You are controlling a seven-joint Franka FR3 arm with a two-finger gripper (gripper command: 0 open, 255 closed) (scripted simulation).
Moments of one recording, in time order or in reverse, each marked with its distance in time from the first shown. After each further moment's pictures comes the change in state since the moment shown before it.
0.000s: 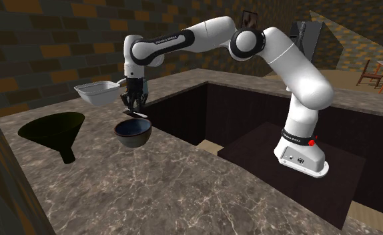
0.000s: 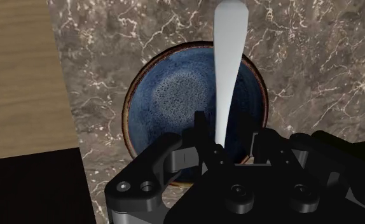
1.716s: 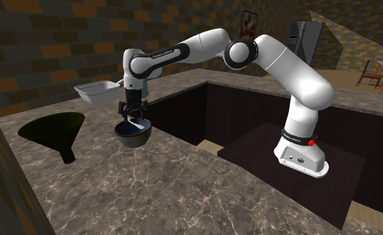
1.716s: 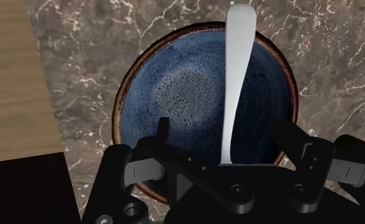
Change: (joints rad) arm 0.019 0.125 -0.013 0.080 -0.014 0.040 -0.009
